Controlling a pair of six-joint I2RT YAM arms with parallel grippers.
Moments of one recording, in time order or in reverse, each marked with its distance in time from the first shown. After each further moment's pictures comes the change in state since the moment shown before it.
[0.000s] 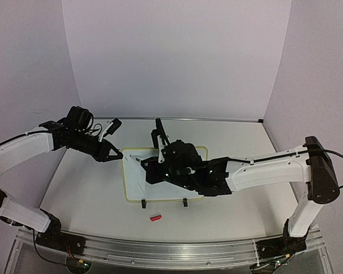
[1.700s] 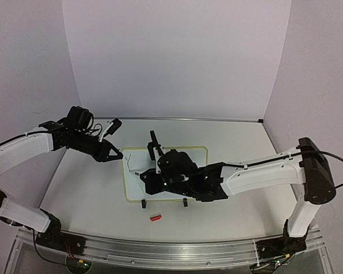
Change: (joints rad) left arm -0.007 -0.006 0.000 -0.002 -0.015 0.000; right arm 0.024 0.039 -0.016 -0.056 -0.066 0.048
